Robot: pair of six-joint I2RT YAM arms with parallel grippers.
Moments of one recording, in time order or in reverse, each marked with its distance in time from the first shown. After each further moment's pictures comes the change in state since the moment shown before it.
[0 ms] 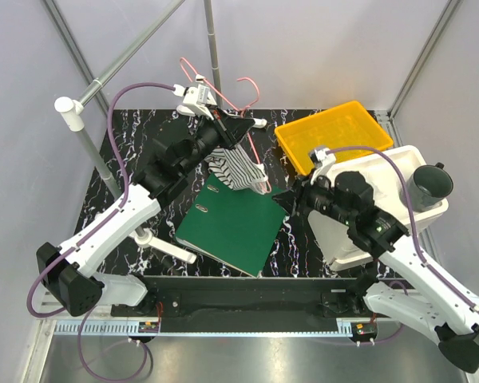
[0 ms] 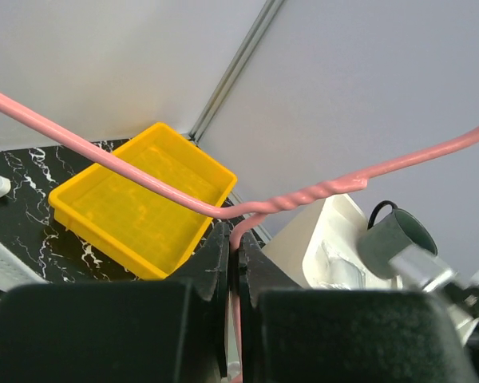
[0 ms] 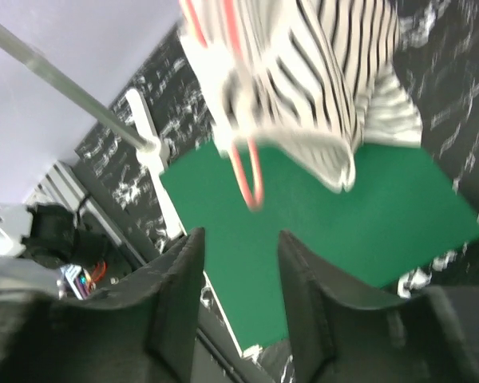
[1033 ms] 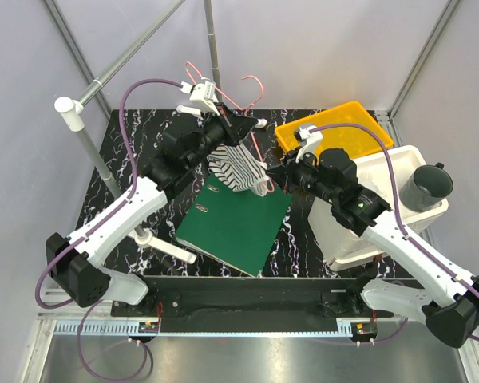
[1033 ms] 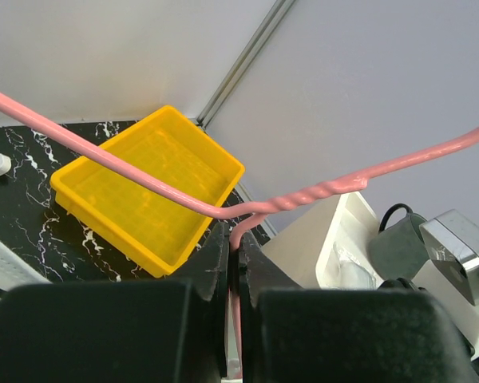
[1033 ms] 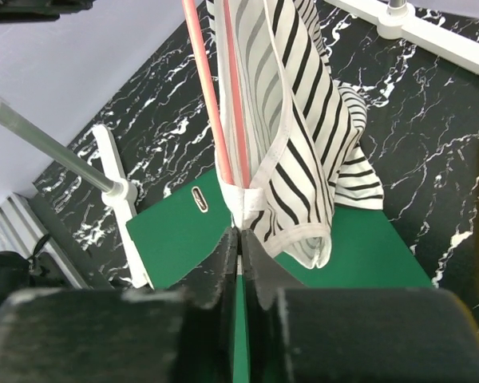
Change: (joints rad) left arm 0.010 0.072 0.046 -0.036 -0.001 -0.037; right arm 0.000 0.235 0.192 0.090 0.072 -0.106
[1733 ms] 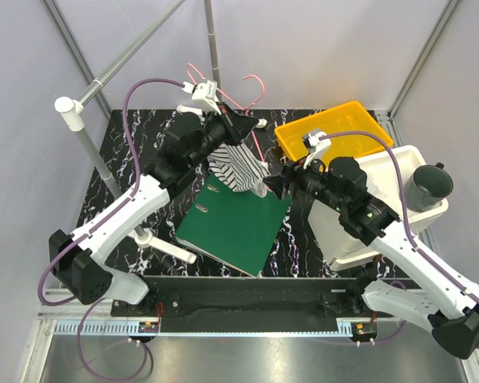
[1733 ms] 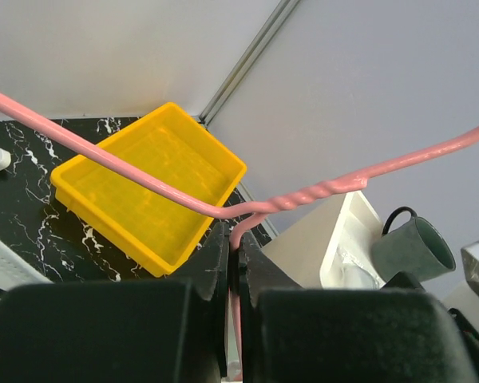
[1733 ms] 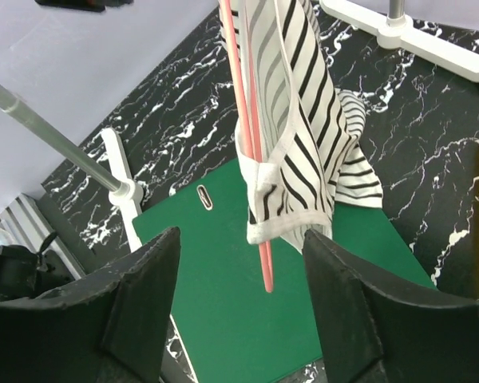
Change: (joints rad) left arm 0.005 0.024 0.008 0.002 -0.009 -0.014; right arm 0.000 -0.092 -0.068 0.017 -0.002 -0.001
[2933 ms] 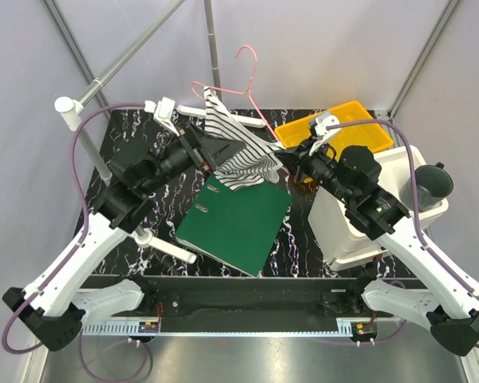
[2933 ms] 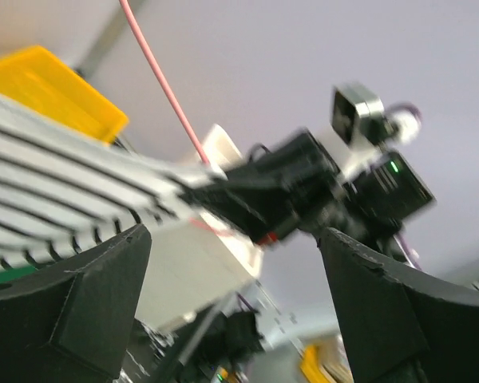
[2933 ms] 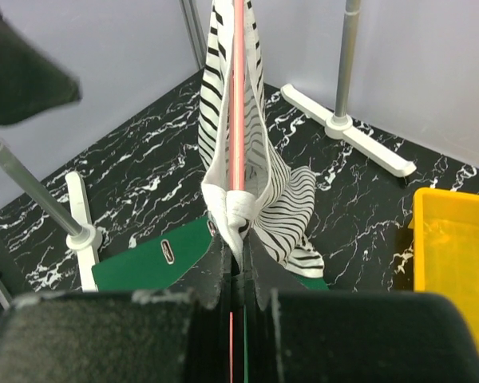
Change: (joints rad) left arm 0.024 -0.393 -0.147 -0.149 0.256 -0.243; right arm 0.002 0.029 0.168 0.011 0.072 -0.181
